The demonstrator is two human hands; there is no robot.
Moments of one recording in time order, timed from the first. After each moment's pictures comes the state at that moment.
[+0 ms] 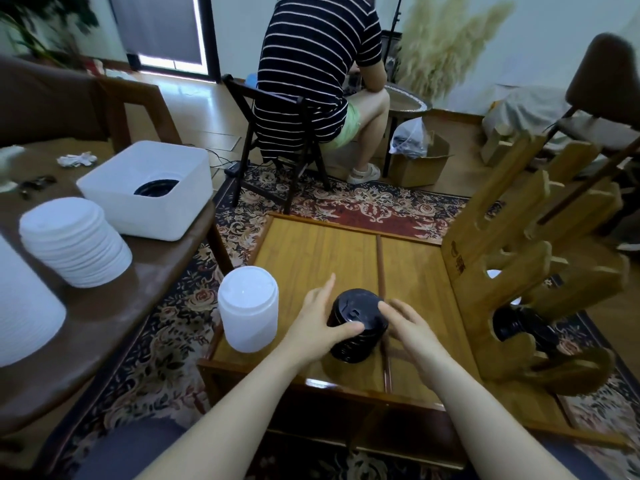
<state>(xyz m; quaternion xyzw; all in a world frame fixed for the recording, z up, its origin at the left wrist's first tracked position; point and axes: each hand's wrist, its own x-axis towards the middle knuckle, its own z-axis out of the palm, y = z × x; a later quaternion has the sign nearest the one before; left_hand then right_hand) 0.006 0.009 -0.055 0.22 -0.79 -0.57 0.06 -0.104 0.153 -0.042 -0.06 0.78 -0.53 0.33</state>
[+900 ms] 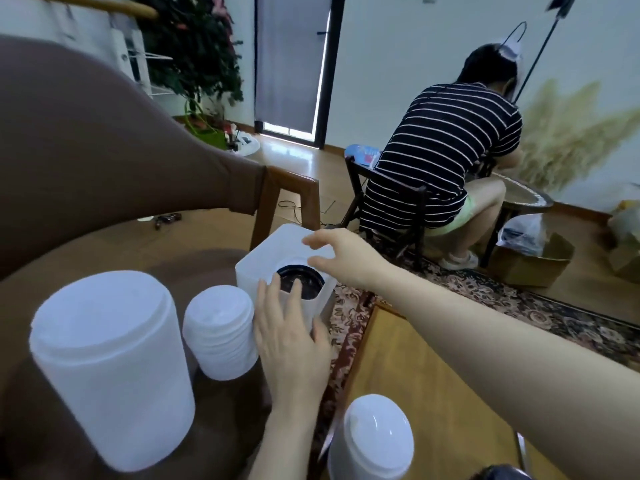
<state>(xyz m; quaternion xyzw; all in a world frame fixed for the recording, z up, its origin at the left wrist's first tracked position) 0.068 -0.169 -0.005 0.51 -0.72 -0.21 0.42 -0.058 -0.211 0.101 -0.66 0.72 -0.21 0.11</state>
